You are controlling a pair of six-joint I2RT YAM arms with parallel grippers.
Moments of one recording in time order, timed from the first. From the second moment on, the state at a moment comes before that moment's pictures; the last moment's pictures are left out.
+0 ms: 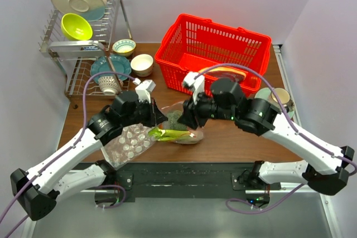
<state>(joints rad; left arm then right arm) -0.70 0.93 0.85 -0.44 0.20 -0.62 0.99 1.16 1.37 -0.69 -0.14 0.20</state>
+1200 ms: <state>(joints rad) -0.70 0.94 0.91 -0.45 0.27 -0.65 1.18 1.29 1.20 -0.45 -0.06 -0.02</state>
